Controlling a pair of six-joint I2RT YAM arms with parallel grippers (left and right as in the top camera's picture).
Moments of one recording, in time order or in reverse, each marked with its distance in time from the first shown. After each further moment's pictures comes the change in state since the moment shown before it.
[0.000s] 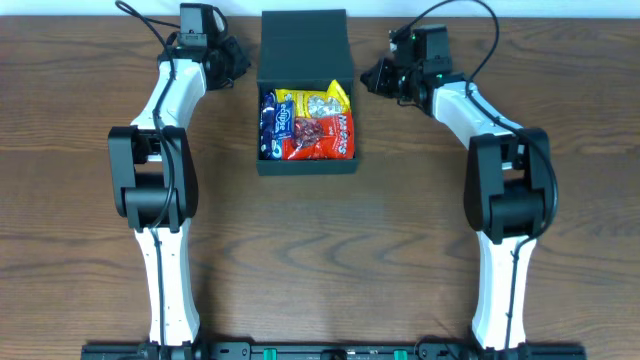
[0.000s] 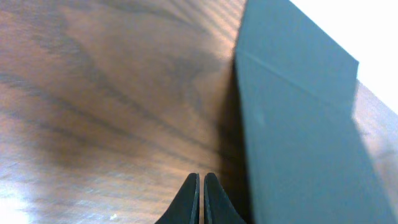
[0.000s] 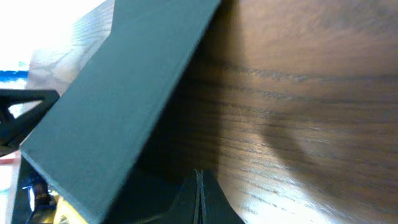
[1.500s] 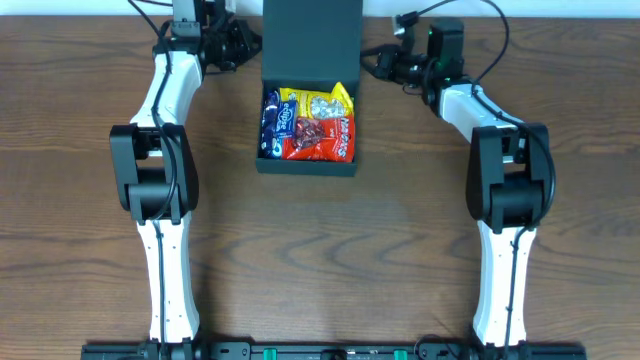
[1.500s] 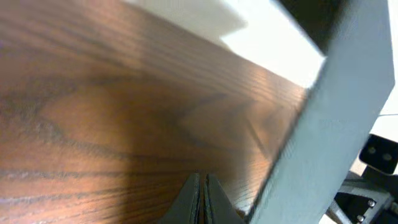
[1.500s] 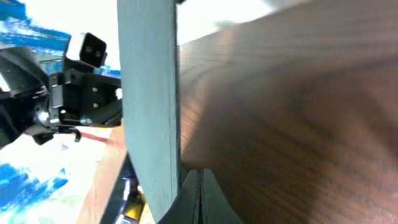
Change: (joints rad) left arm 0.018 0.084 0.176 0.032 0.392 0.060; right arm -0.055 0.075 0.048 0.367 -0.364 0.121
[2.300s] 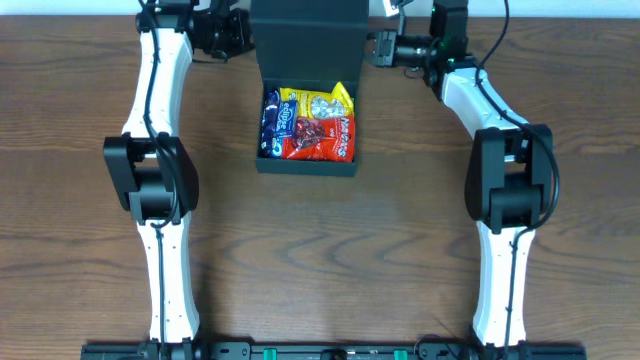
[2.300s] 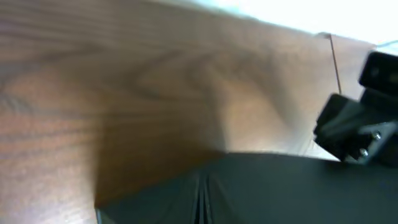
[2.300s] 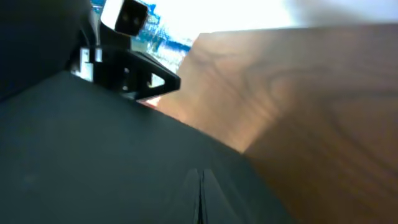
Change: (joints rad) left arm 0.002 0.000 0.297 -0.514 0.079 0.345; right arm 0.012 0.000 0.144 -0.142 -0.250 -0.069
